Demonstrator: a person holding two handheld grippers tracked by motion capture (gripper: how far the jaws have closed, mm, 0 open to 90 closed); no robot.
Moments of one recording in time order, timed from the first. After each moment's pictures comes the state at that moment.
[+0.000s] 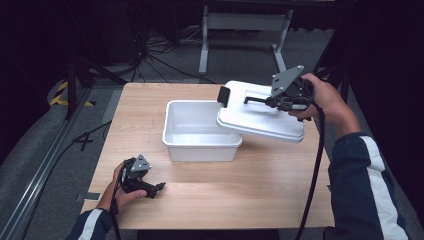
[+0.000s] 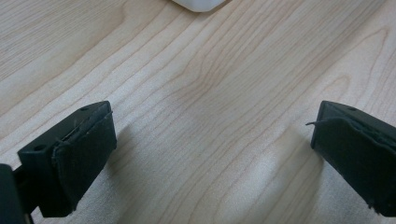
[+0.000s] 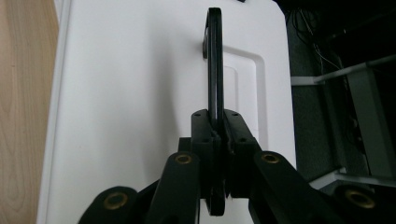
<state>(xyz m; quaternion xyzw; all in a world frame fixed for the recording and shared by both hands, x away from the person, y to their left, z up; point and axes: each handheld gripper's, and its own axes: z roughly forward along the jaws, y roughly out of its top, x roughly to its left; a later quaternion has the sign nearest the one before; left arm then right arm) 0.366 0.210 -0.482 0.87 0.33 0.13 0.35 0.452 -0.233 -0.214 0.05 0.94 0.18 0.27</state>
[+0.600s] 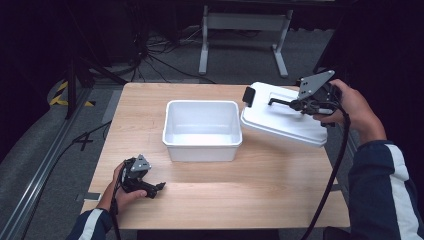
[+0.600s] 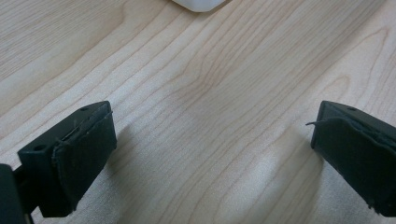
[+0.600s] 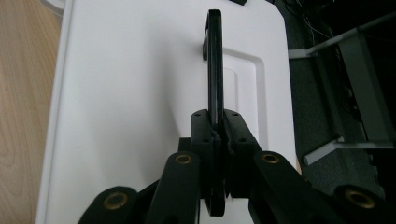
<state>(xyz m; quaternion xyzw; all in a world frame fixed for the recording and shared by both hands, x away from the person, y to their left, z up) 0.366 0.210 -0.482 0.87 0.33 0.13 0.35 0.447 -0.294 -0.223 0.09 0.94 0.17 0.28</state>
